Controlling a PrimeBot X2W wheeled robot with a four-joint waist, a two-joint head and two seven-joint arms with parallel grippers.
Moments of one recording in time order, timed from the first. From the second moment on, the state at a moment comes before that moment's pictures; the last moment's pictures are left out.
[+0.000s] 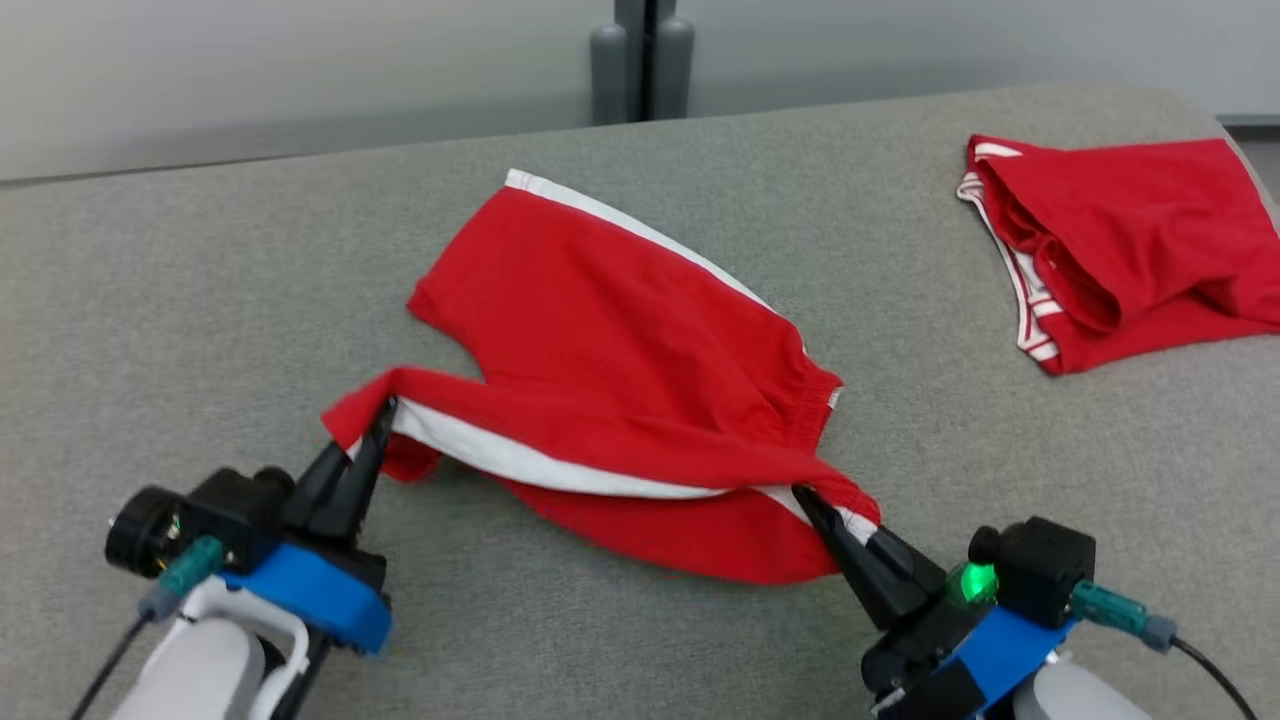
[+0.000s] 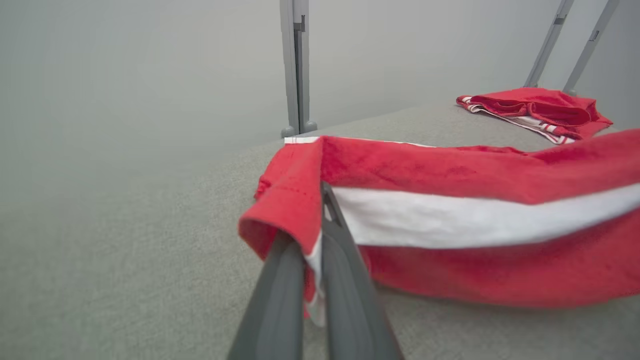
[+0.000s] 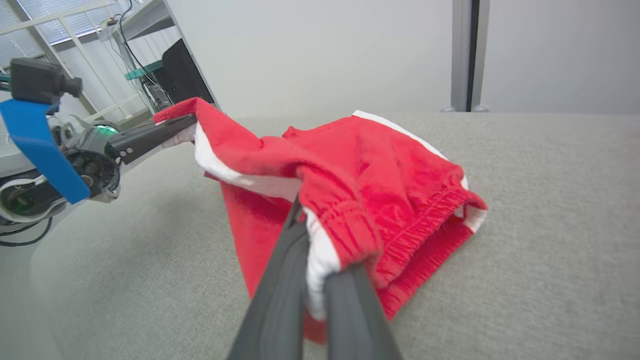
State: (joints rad) left arm -0.22 0.42 -0.41 0.24 -0.41 -0.13 -0.20; right arm -0.22 -0.39 0.64 0.11 0.59 0.13 -0.26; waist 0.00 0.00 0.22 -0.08
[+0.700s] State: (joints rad) left arm -0.81 0.61 -0.64 0.43 -0.48 -0.13 -0.02; right arm -0.55 -0.16 0.55 0.28 0.52 0.13 -0.26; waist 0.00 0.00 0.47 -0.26
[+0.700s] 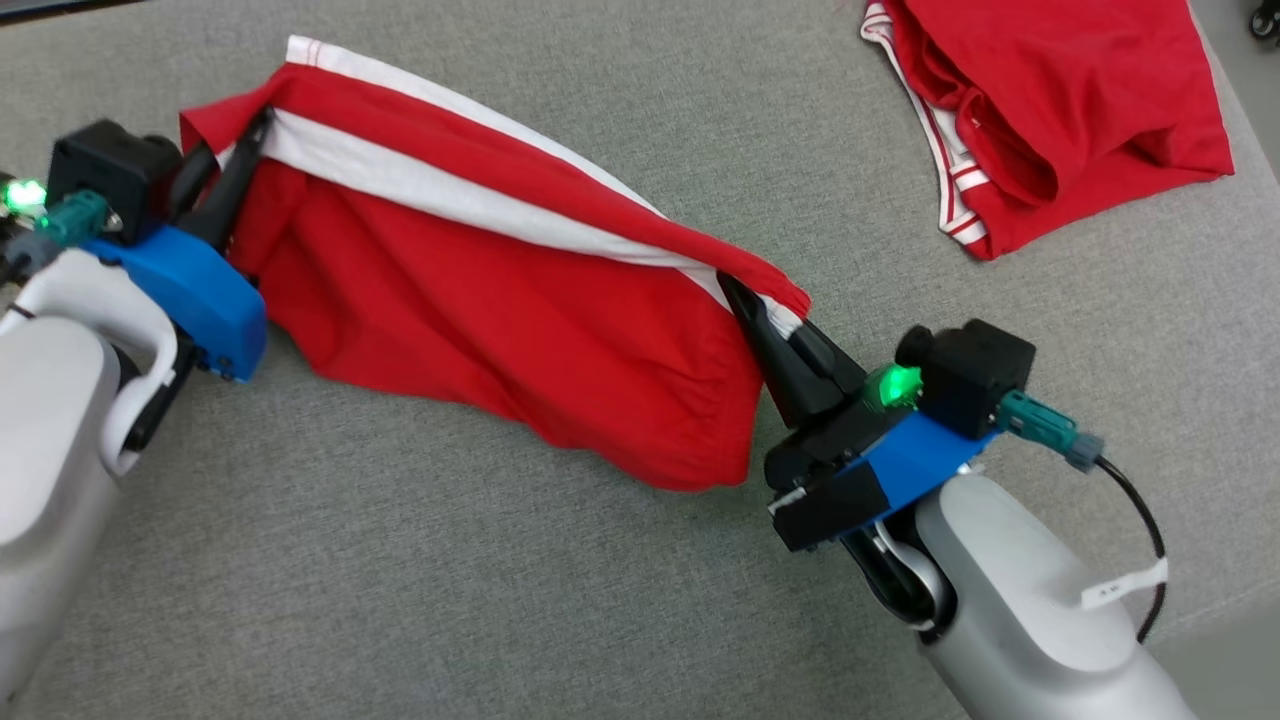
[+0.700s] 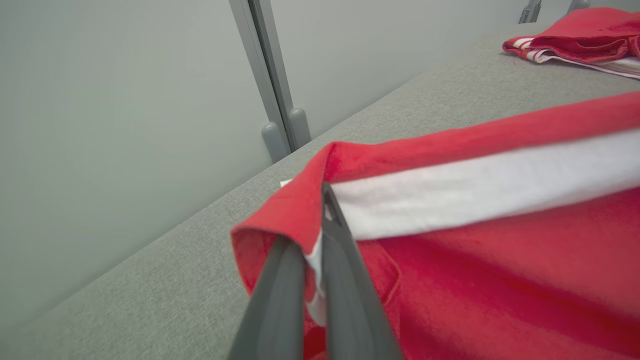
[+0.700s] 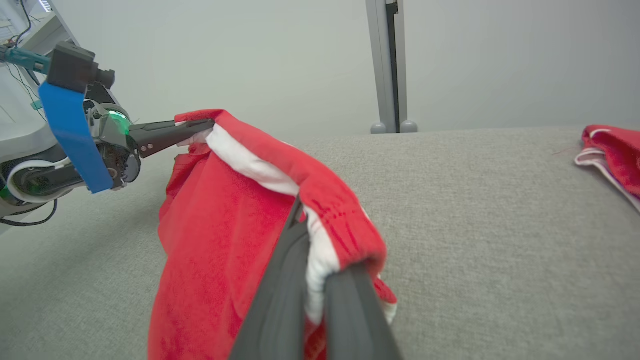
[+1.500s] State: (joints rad) left arm -0.94 0.55 -0.78 0.69 -0.58 -0.13 -0.21; right arm -0.48 -0.16 0.39 0.33 0.40 0.13 -0.26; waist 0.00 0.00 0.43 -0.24
